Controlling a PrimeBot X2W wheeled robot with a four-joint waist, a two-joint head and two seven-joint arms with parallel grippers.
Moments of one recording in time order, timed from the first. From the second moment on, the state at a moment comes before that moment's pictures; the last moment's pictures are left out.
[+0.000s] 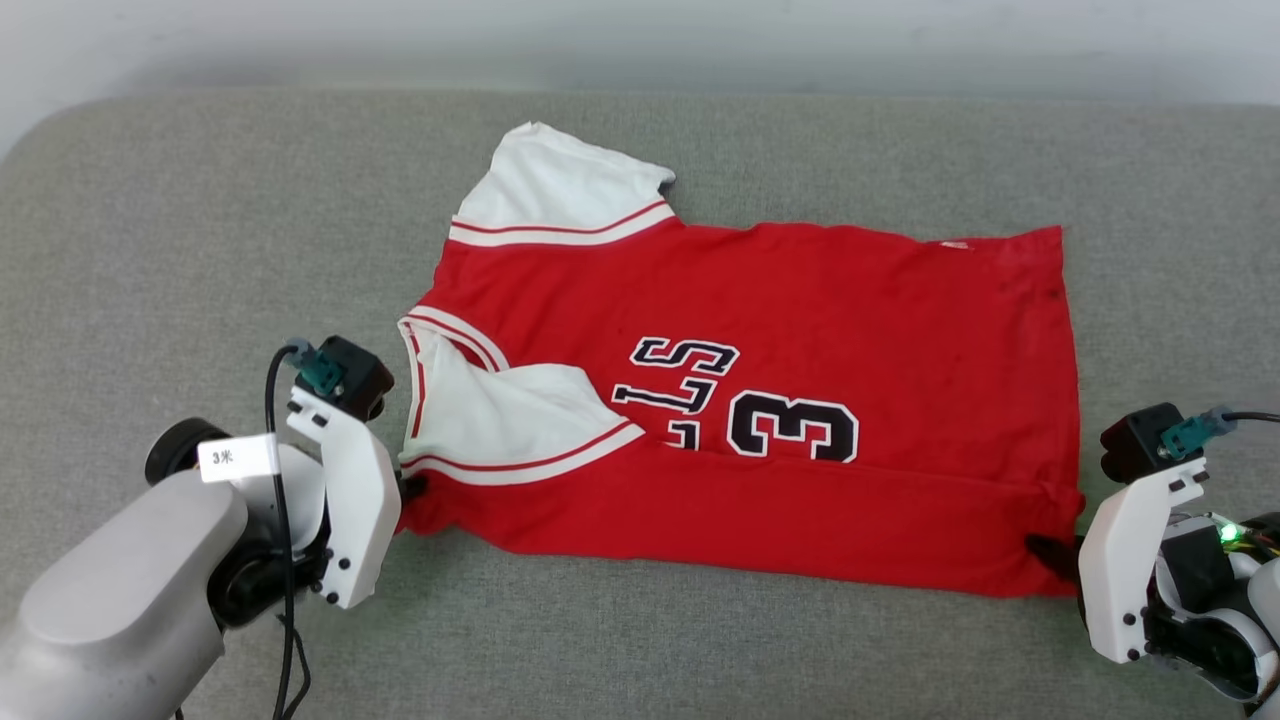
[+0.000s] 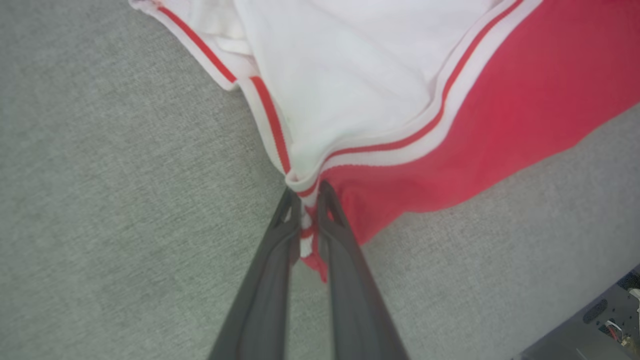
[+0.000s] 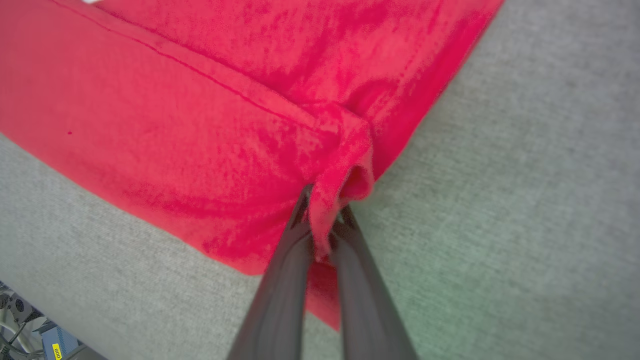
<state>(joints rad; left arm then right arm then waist) -0.70 0.71 -0.92 0.33 -0.94 -0.12 0.50 -0.34 -0.59 0.48 0.34 0.73 0.13 0.60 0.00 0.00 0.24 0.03</state>
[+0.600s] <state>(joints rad) -0.51 0.81 -0.94 0.18 -0.99 -0.08 0.48 -0.17 -0.71 0.42 0.17 0.82 0.13 0.56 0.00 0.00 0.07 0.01</state>
